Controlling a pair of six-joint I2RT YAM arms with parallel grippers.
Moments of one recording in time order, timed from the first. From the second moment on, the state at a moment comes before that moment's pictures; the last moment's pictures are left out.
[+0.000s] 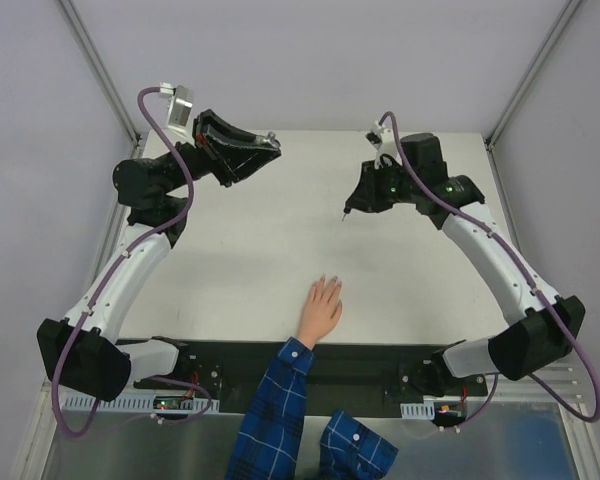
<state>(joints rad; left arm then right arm) -0.28 1.24 1.17 0.83 0.94 -0.90 0.44 1.41 1.36 -0.66 -0.35 0.17</state>
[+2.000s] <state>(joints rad) -0.39 1.21 1.07 0.73 1.06 -0.76 0.53 1.45 1.87 -0.50 -0.74 0.58</state>
